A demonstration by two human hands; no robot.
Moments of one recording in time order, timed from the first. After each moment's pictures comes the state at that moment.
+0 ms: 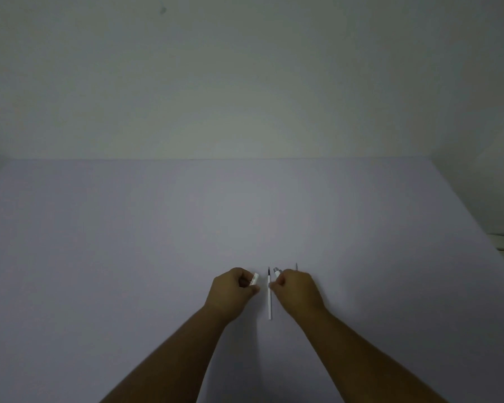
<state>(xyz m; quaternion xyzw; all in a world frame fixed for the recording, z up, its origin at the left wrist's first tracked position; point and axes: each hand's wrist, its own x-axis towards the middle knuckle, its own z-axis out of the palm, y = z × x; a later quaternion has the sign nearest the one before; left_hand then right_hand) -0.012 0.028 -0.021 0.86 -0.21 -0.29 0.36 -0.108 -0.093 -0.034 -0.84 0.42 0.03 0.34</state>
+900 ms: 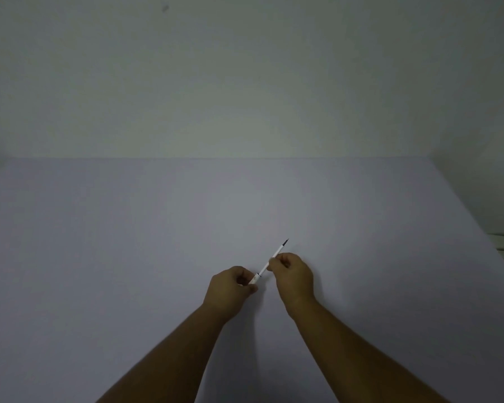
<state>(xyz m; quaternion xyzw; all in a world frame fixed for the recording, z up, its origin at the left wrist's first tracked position) -0.009 0.030 -0.014 0.85 -0.21 -0.31 0.37 -0.086 -0.082 -0.019 -0.65 0.50 -0.16 0.55</state>
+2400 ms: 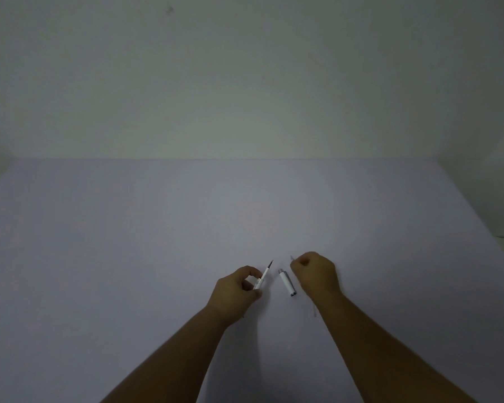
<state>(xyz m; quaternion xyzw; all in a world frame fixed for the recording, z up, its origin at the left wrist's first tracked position) -0.010 0.036 -0.011 0.82 -0.22 -0.36 0.39 -0.102 -0.128 -0.024 -0.77 0.49 -0.05 0.40</state>
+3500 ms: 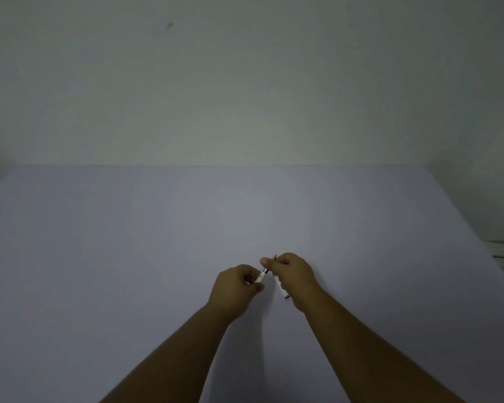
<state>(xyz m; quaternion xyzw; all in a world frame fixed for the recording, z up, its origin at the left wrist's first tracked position) -0.018 0.019 0.007 0.85 -0.25 -0.28 0.37 -0.093 -0.102 0.001 -0.64 0.43 -0.07 0.64</state>
